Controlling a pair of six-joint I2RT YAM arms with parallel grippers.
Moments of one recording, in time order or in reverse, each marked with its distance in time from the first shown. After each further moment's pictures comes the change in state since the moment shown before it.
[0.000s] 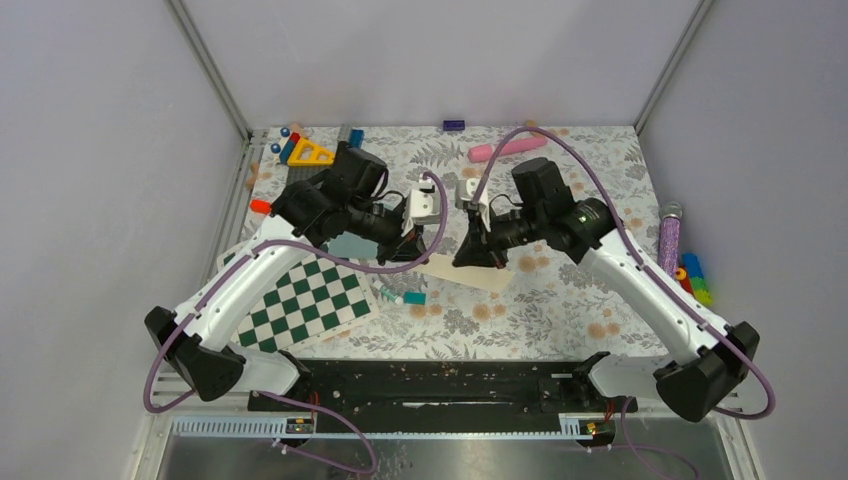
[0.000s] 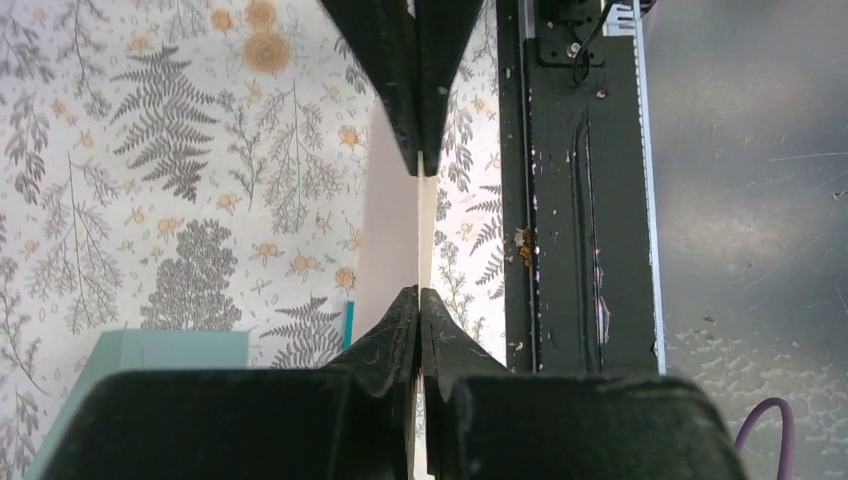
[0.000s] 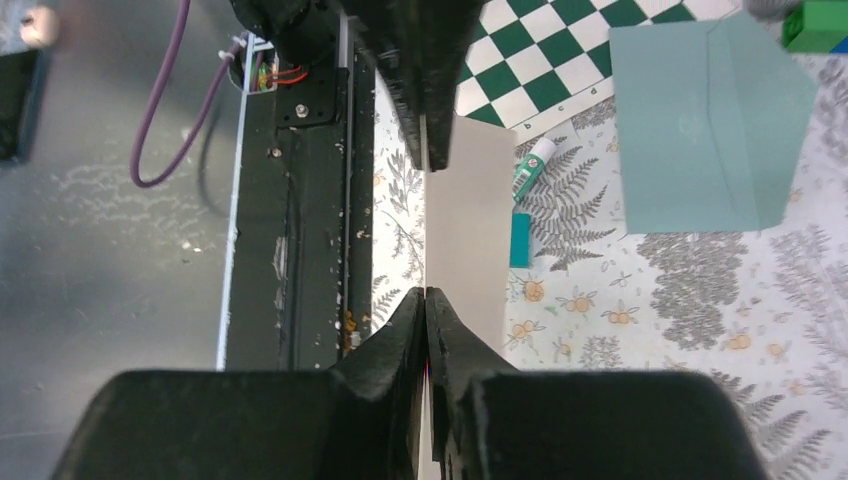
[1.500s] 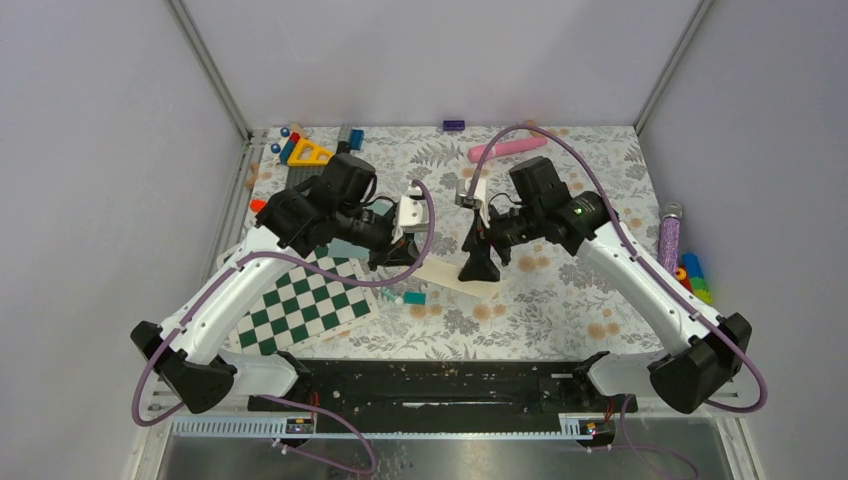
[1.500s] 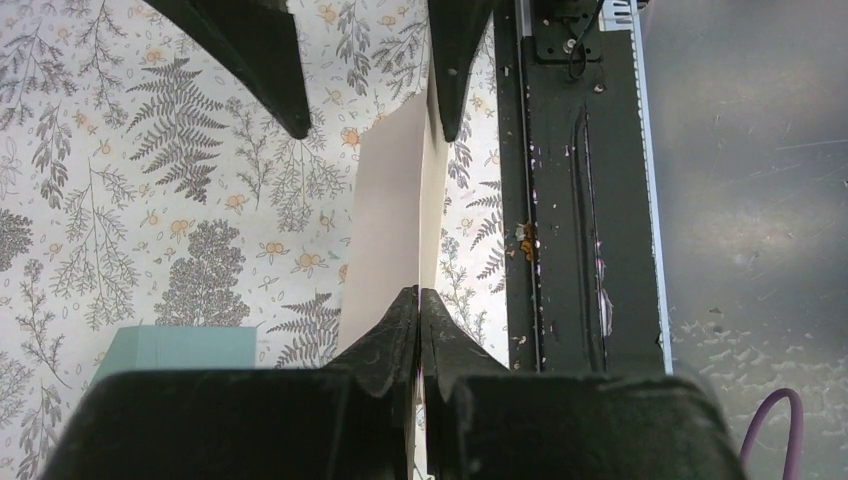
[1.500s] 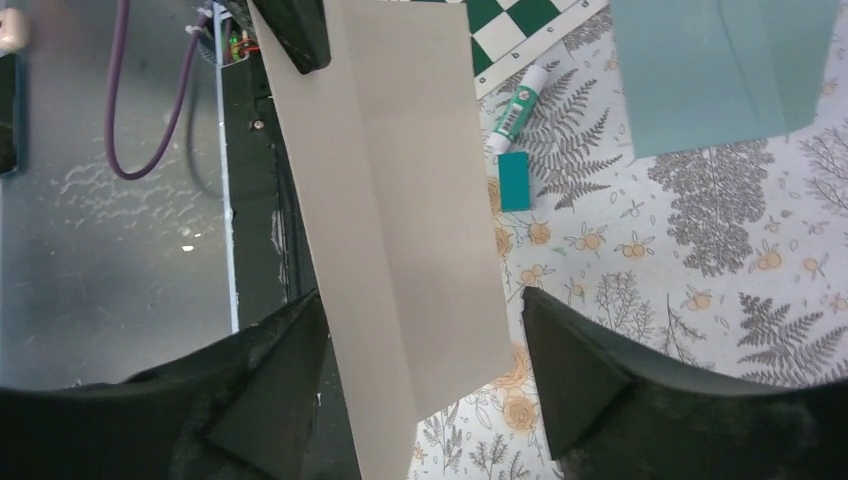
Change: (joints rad) left arm -0.004 -0.073 -0.036 0.006 0.008 0.022; right arm -0.019 0.005 0.021 -0.117 0.090 -0.013
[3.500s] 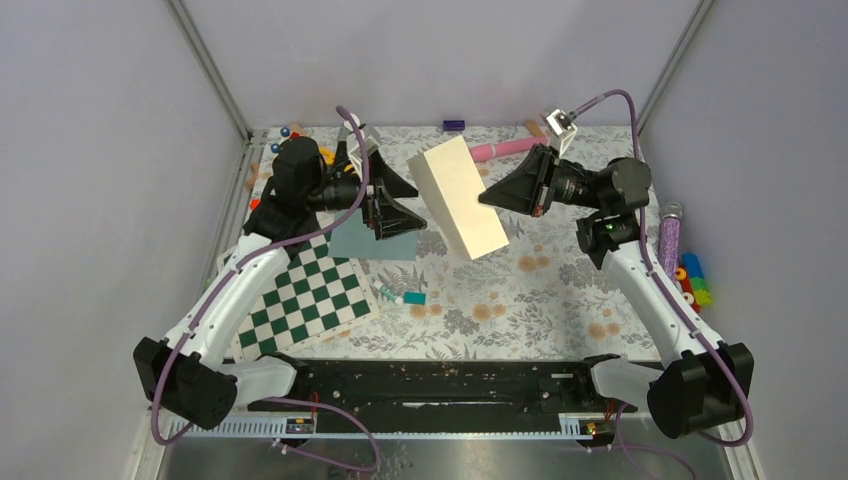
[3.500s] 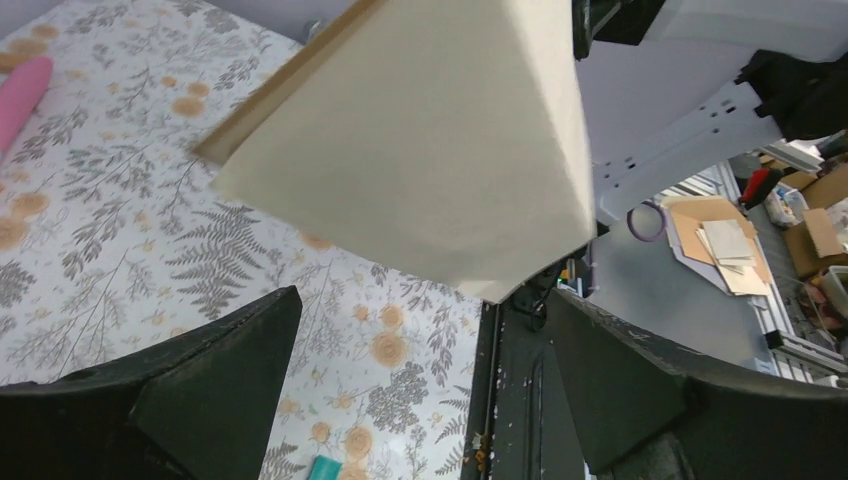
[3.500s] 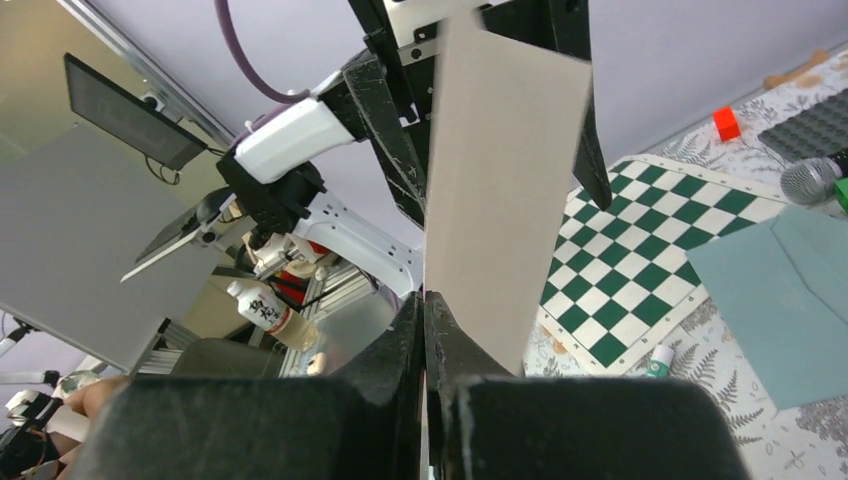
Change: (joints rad) left arm 0.277 -0.077 -0.277 0.853 0.232 -0.796; right arm -0.328 -0.111 -0.309 1.501 -0.394 1.485
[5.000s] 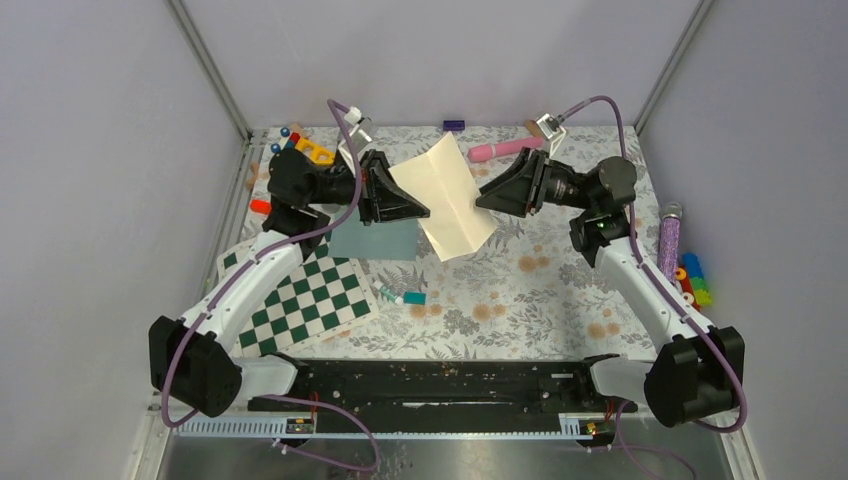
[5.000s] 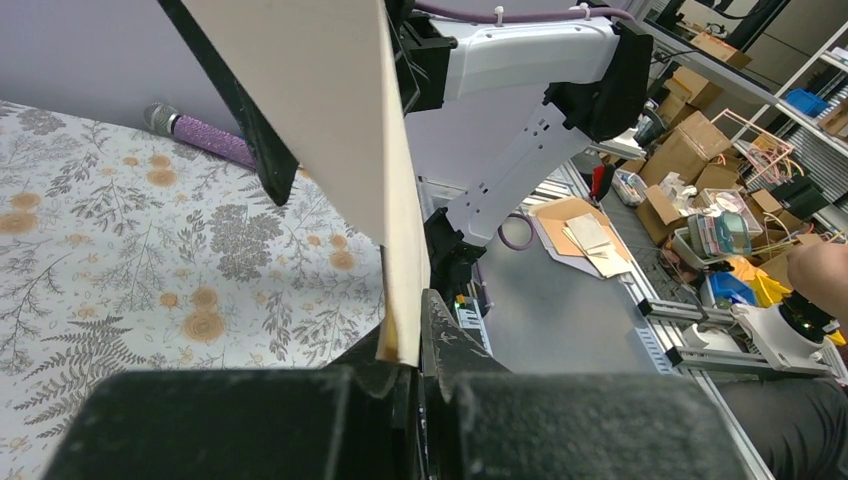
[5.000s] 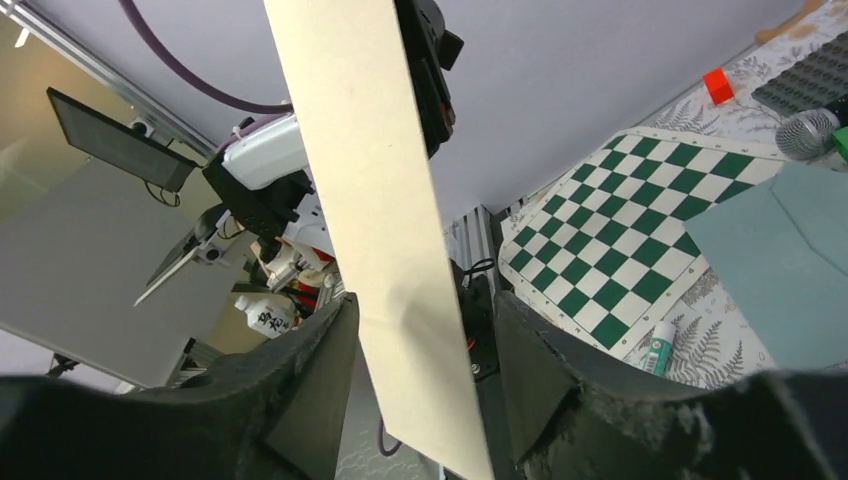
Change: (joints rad) left arm -0.013 0.063 -0.101 0.742 0.264 -0.542; right arm -0.002 0.051 -0.044 0.050 0.018 0.046
